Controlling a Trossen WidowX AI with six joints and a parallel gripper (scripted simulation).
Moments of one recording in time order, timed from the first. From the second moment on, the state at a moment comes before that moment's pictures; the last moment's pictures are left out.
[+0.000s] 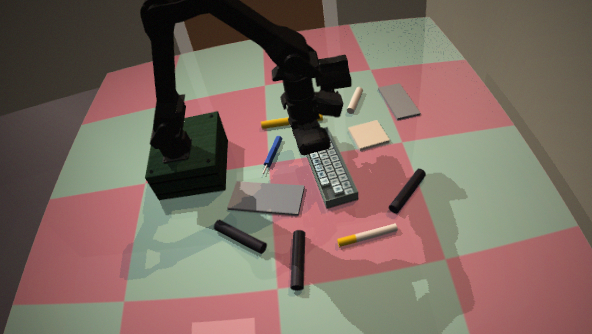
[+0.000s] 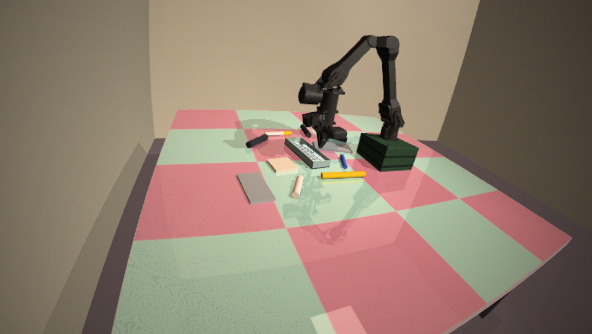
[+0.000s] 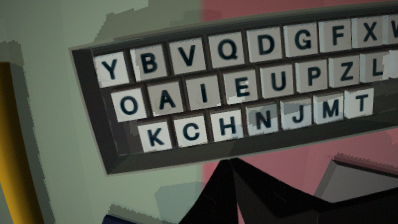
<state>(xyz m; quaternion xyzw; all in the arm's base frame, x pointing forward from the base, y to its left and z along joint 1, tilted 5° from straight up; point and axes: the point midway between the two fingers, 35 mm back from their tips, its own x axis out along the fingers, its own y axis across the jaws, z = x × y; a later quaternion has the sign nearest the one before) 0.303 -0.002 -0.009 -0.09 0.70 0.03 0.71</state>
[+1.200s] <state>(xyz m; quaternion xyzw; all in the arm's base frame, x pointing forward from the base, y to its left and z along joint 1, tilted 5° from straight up) 0.302 0.003 0.043 -0.09 0.70 0.03 0.71</state>
